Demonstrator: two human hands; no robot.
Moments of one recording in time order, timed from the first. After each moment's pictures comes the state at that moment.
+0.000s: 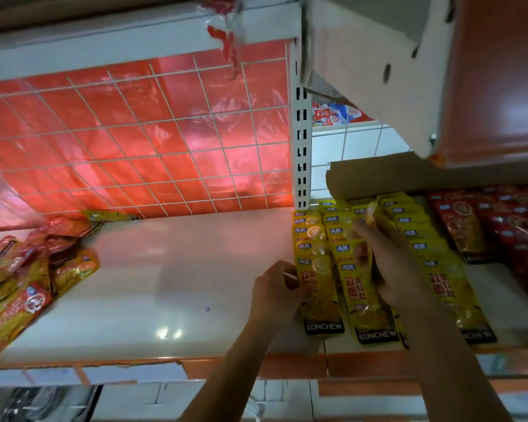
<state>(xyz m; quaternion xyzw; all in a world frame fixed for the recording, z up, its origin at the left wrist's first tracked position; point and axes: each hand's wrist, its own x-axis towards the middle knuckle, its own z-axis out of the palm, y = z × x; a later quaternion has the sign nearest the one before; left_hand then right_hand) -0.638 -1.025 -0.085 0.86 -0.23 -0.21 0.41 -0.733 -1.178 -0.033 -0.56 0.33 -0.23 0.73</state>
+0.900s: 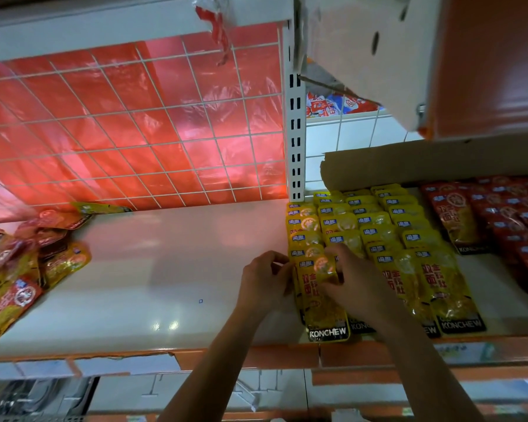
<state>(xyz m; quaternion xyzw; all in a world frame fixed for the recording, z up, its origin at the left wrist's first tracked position) -0.627 -1.025 -0.090 0.85 -0.22 -0.20 0.43 -0.748 -1.147 -0.057 -0.90 0.27 -0.07 0.33</state>
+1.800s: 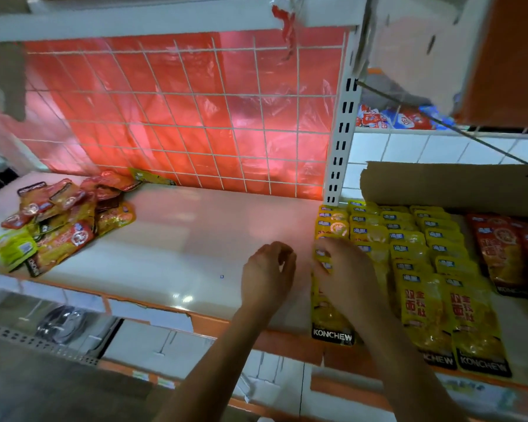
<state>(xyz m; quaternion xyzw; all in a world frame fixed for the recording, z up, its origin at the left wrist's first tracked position) -0.645 -1.001 -0.077 0.91 -0.23 0.03 0.35 -0.713 -1.123 -0.049 -0.94 0.17 -0.15 0.25</state>
